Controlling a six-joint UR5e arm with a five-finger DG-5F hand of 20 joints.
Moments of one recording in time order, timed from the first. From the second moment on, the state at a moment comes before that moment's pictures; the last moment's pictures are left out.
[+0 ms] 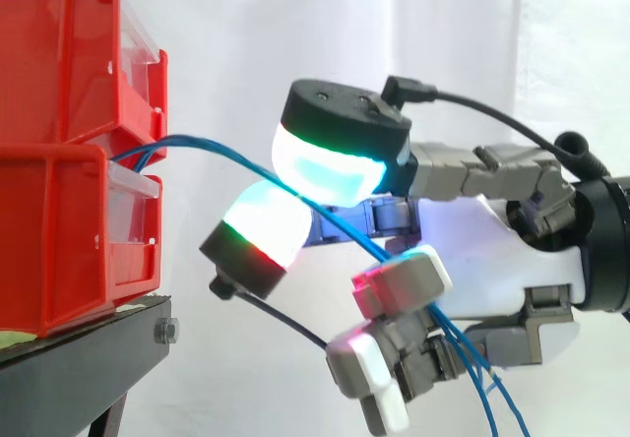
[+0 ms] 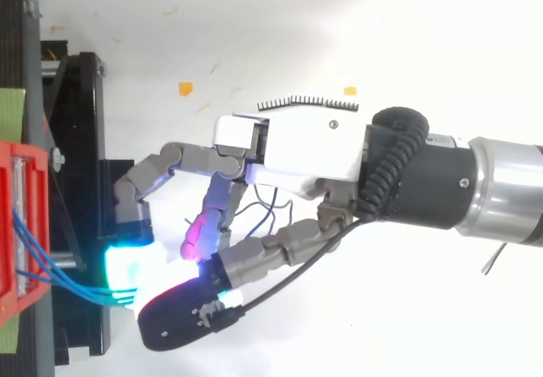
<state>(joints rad) 0.18 -2.33 -1.13 -2.90 -1.29 0.00</state>
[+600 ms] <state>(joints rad) 0.16 -2.33 -1.15 -2.90 -1.29 0.00</state>
